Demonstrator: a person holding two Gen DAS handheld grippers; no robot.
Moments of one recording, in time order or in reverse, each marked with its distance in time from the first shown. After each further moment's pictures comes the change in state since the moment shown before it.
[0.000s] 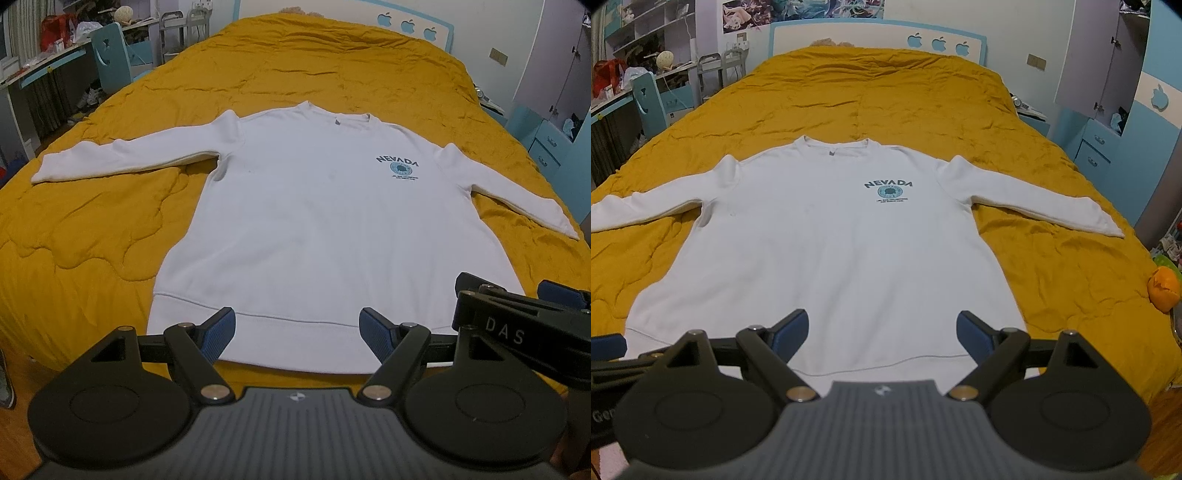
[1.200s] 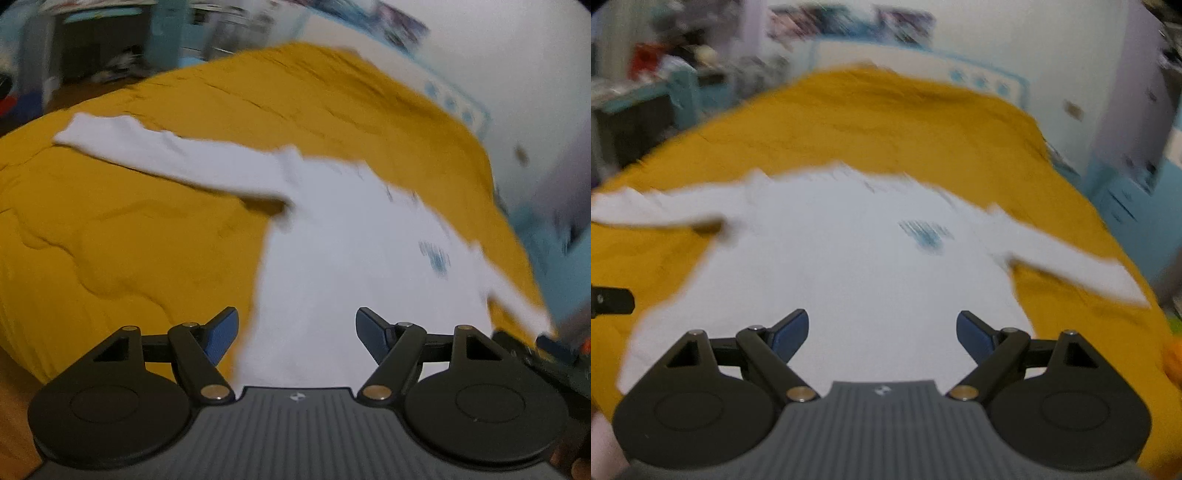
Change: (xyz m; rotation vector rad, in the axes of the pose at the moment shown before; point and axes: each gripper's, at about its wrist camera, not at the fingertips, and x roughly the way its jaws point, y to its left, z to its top) left arm 0.026 0.165 0.043 -0.327 -0.120 -0.134; right arm 0.030 0.050 0.045 -0.155 -0.168 0.156
